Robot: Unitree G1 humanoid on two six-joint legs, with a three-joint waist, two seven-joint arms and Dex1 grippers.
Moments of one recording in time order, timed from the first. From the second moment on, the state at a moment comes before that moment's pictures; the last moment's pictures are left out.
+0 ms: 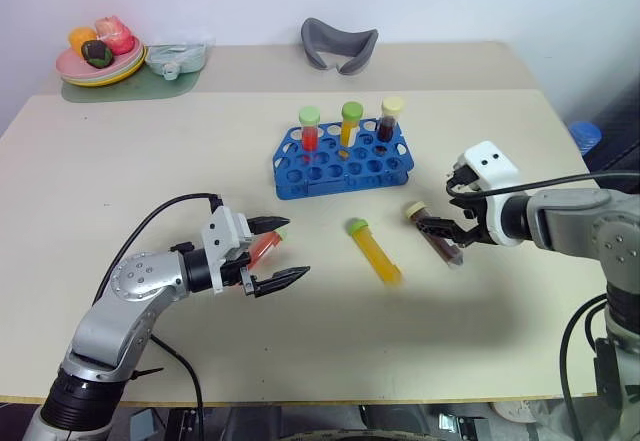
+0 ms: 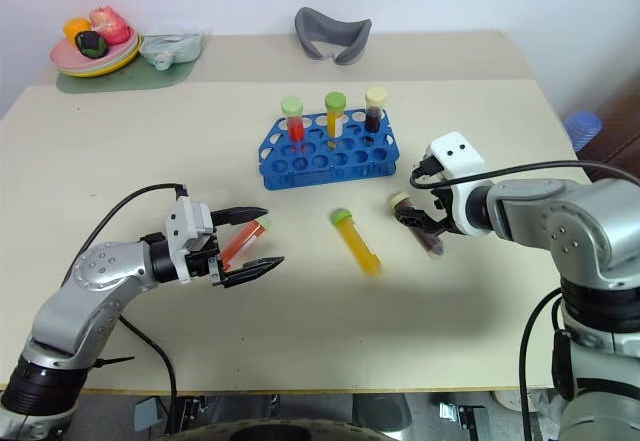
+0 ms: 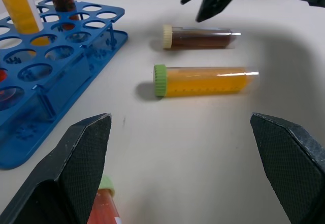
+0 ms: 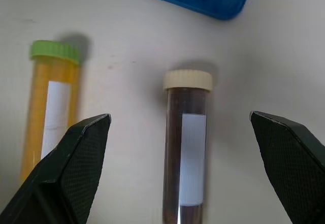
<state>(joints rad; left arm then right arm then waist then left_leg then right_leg) -0.08 0.62 -0.03 -0.43 -0.44 0.35 -0.92 -0.63 -0.82 -0.07 -0.39 0.84 1.61 0.24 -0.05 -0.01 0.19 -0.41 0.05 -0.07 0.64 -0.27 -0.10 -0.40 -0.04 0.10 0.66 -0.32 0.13</state>
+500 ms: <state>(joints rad) 0.03 0.62 -0.03 -0.43 -0.40 0.25 -0.91 -0.72 -0.82 0.07 -0.16 1.14 1.61 -0.12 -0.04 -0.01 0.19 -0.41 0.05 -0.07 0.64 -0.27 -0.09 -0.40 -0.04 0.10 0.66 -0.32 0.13</state>
